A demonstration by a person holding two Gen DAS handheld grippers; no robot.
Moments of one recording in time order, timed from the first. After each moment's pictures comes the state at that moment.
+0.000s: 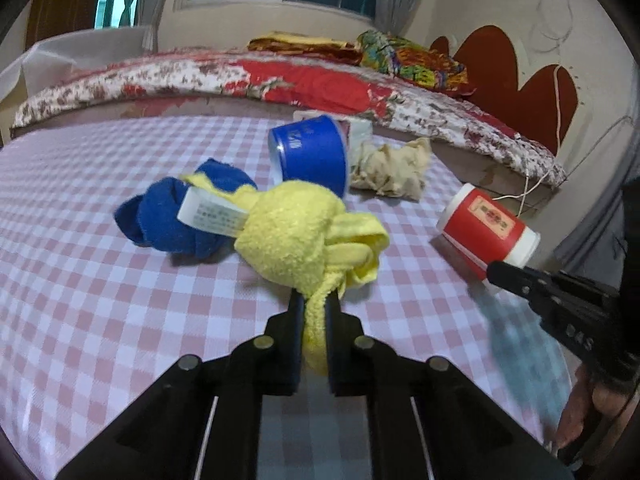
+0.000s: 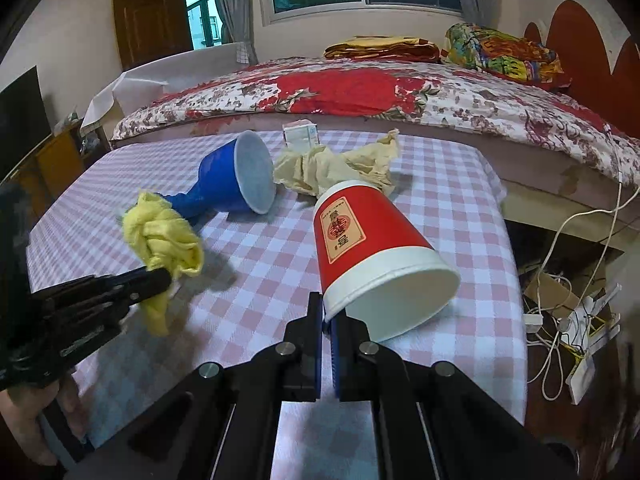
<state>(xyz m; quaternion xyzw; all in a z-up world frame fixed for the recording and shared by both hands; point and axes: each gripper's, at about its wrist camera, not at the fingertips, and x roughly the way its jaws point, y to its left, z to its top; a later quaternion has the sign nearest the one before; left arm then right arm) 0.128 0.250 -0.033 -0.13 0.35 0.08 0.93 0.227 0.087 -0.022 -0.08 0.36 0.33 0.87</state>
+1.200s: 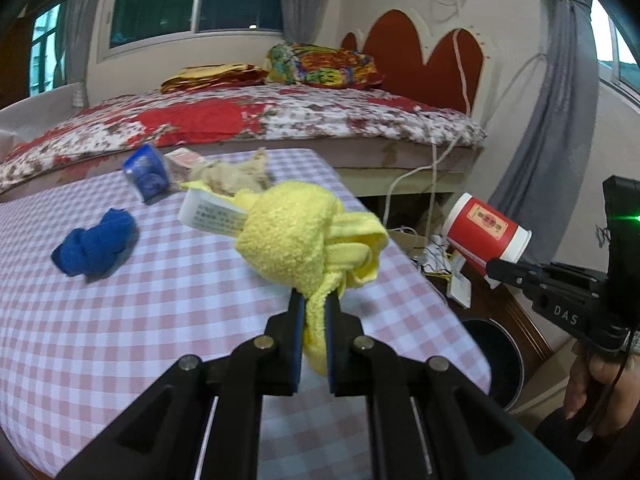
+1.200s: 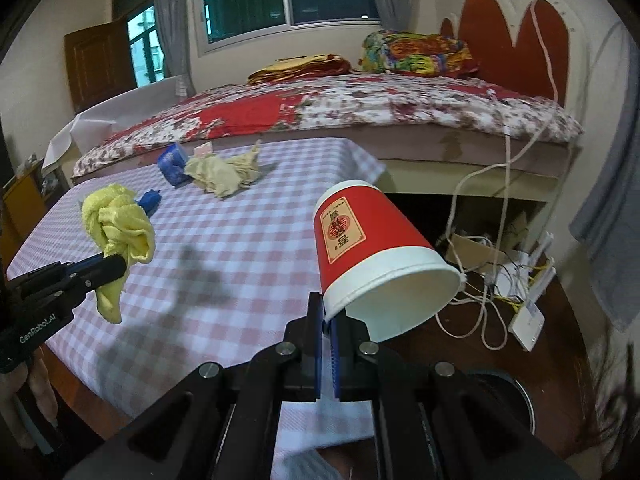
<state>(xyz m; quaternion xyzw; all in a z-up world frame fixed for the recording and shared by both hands) 0.109 0.123 0.002 -0.05 0.32 -0.03 0.95 0.166 -0.089 -0.004 -0.03 0.35 0.22 0.91</state>
